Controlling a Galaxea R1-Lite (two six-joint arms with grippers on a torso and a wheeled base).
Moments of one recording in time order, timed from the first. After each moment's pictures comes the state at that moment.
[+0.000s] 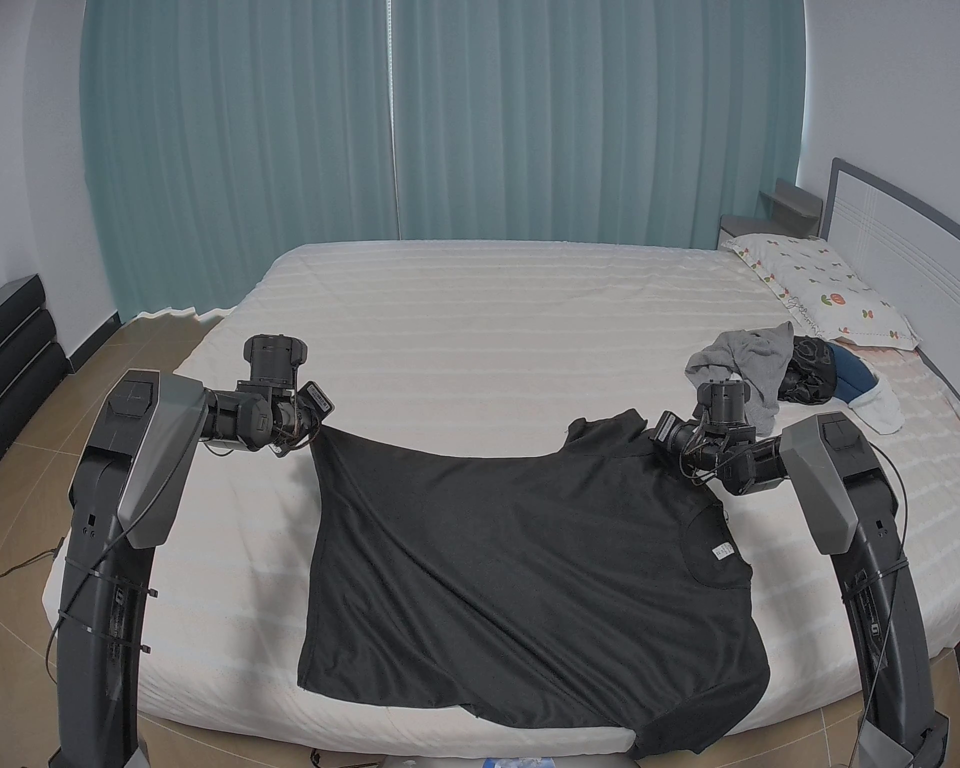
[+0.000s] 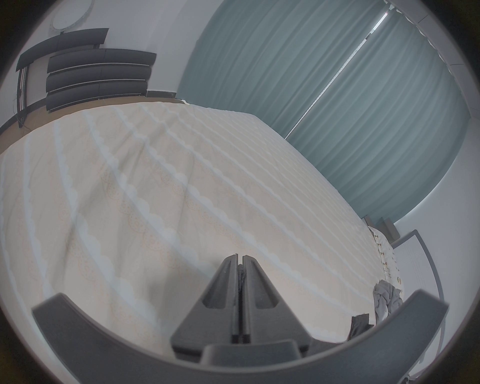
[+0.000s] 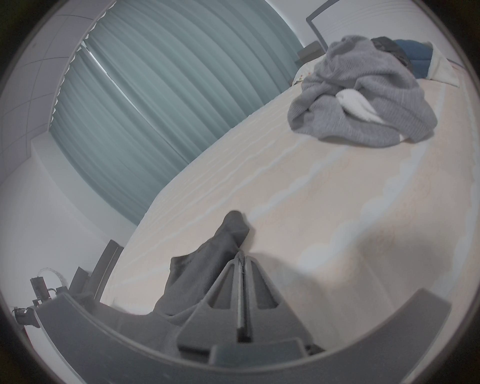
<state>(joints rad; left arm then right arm) -0.09 2.62 -1.95 -0.08 0.11 -0.77 0.08 2.82 -1.99 -0.44 0.14 0.62</state>
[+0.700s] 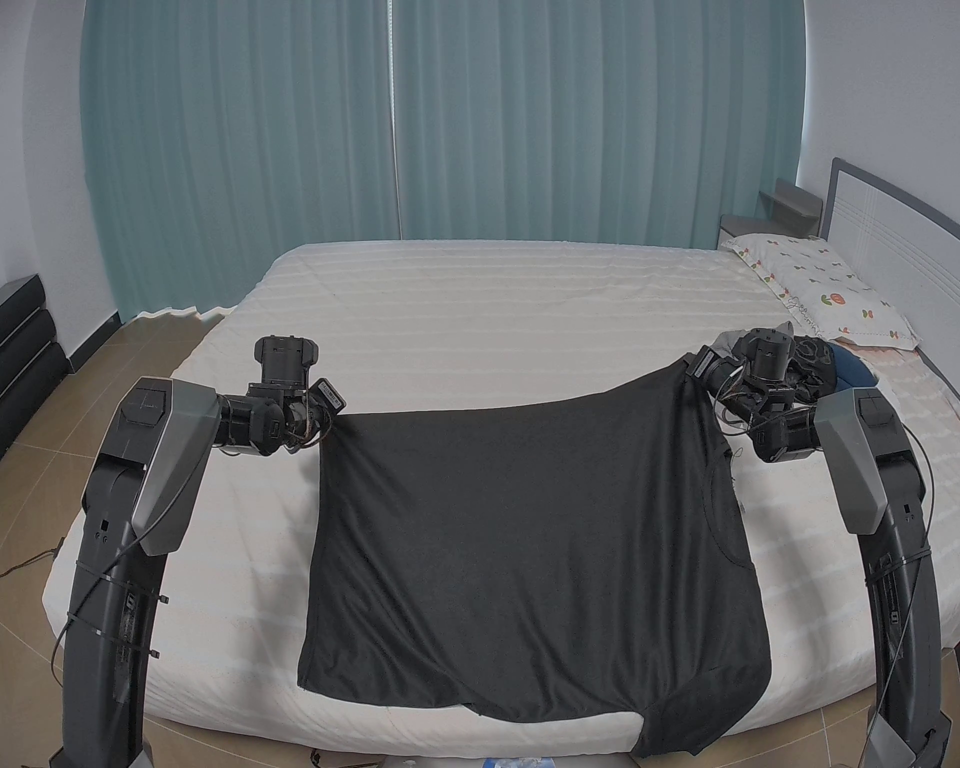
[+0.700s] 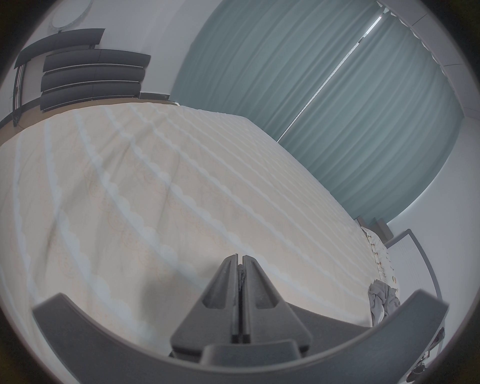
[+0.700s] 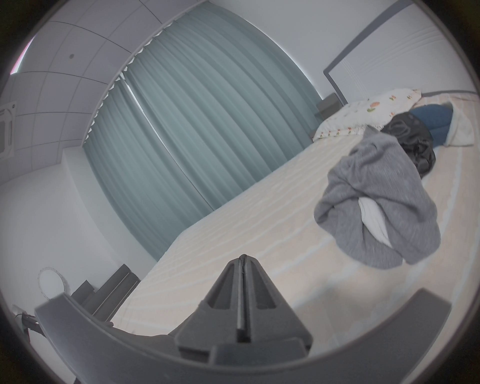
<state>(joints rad) -0.12 2.66 -2.00 -0.13 0.11 -0.77 0.01 2.73 -2.00 -0.67 0.16 0.58</state>
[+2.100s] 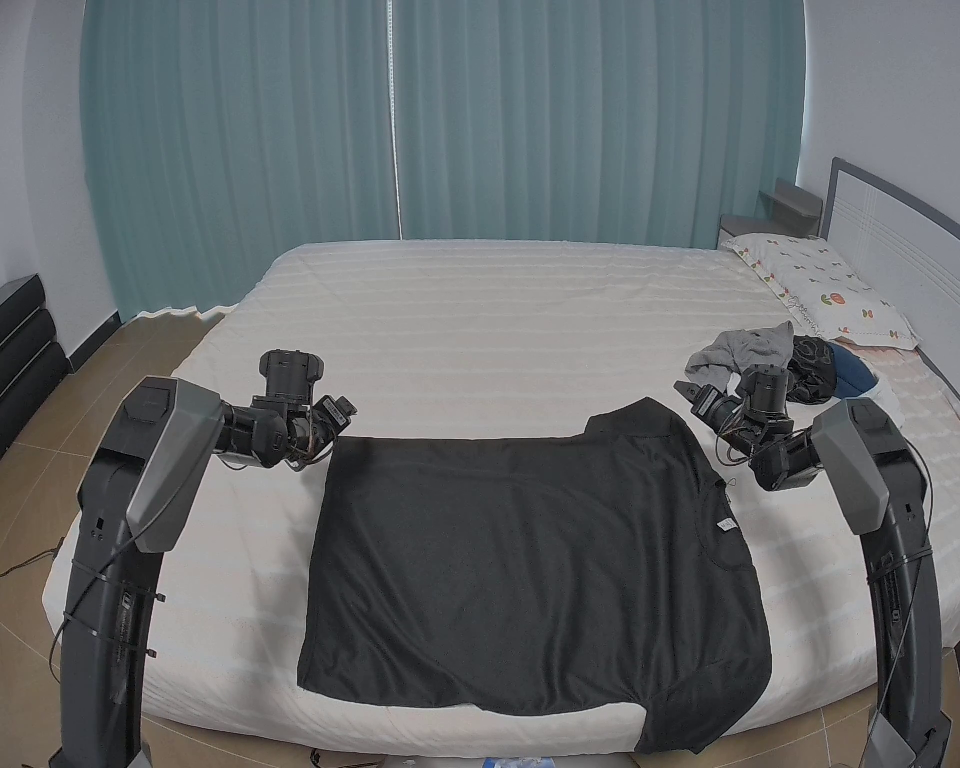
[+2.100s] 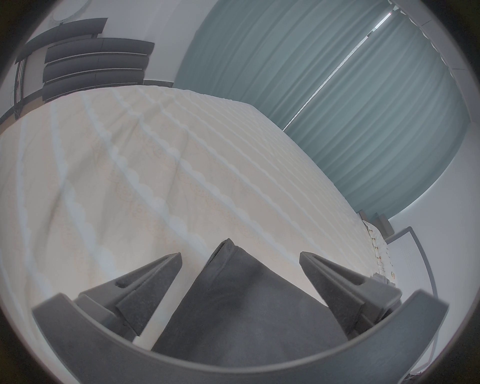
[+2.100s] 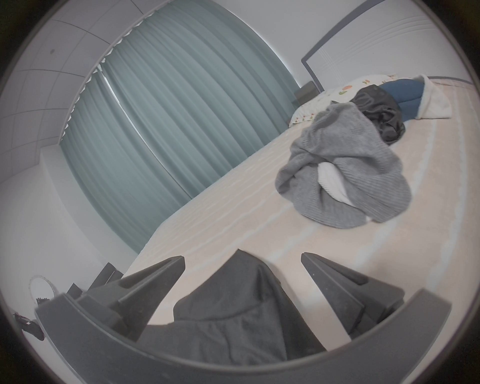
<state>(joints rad) -0.13 2.59 -1.84 -0.14 0.06 -0.81 0.00 2.68 -1.73 -0.72 0.12 0.61</state>
